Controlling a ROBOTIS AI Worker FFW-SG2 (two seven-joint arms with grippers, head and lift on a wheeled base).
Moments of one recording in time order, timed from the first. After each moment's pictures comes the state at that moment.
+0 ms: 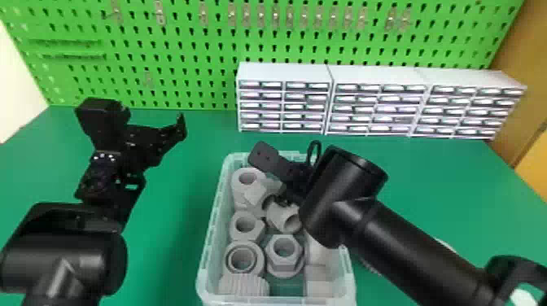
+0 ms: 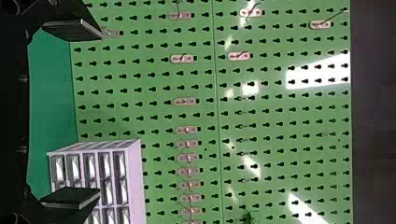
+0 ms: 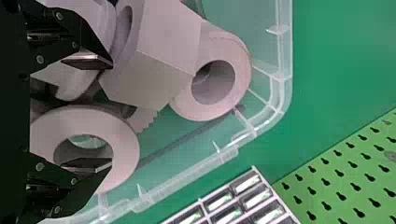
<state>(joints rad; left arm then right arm) -0.10 0.12 -0.01 -1.75 0.07 0.16 -0.07 -0.68 -0.16 0.89 -1.34 0.21 0.99 0.29</state>
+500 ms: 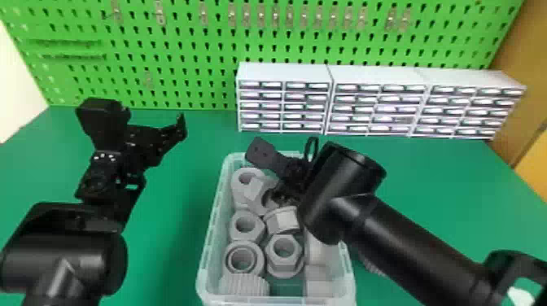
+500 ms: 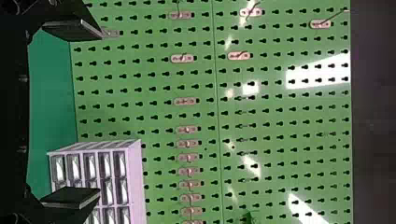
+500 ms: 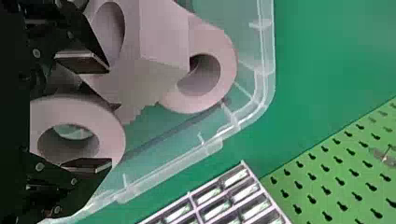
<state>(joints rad) -0.10 0.12 -0.01 -1.75 0.06 0.16 -0.07 -0.70 -0.15 0.90 -1.33 0.19 0.95 0.29</state>
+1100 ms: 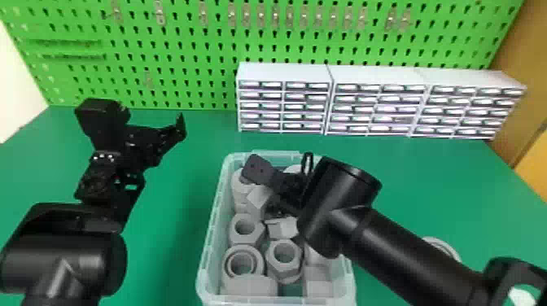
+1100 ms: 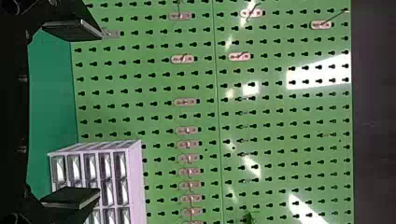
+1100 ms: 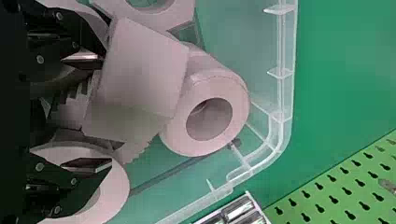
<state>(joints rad) -0.10 0.12 0.00 -1.75 0.07 0.16 -0.07 -0.68 -0.16 0.95 -1.29 0.14 0.91 0.28</state>
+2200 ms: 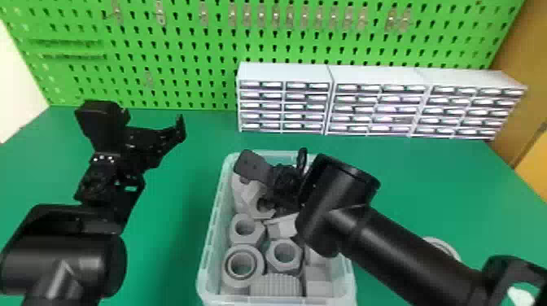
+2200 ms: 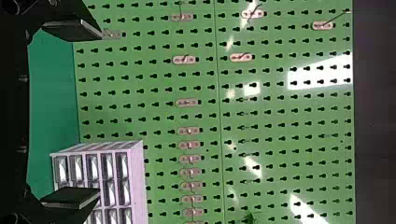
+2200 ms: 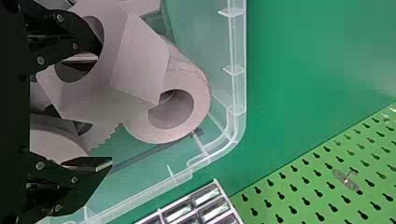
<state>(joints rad) -0.10 0.12 0.00 -1.75 0.07 0.16 -0.07 -0.69 -0.16 0.95 -1.29 0.17 0.81 0.26</state>
